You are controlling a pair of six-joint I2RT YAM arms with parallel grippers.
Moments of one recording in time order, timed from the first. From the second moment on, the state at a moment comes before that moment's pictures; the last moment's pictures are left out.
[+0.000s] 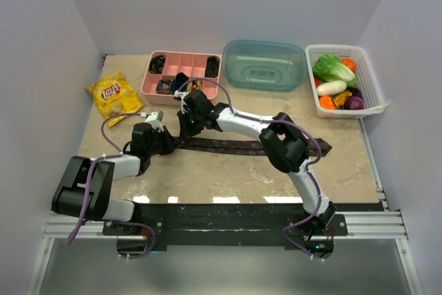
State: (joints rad) left arm -0.18 1.40 0.34 0.47 0.30 -0.47; right arm 0.86 2.25 1.75 -0.30 -0.23 0.39
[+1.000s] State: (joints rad) left arm -0.04 1.24 0.45 0.24 0.21 -0.46; right arm 0.87 2.30 1.77 -0.29 -0.20 0.36
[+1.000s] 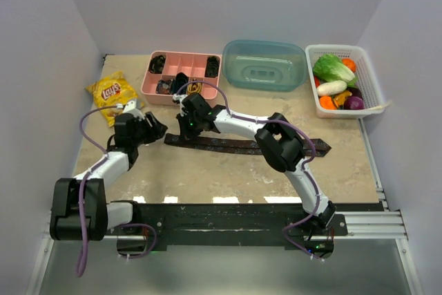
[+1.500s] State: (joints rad) left arm 0.08 1.37 0.34 0.43 0.44 -0.53; right arm 0.87 2.30 1.77 -0.29 -0.20 0.36
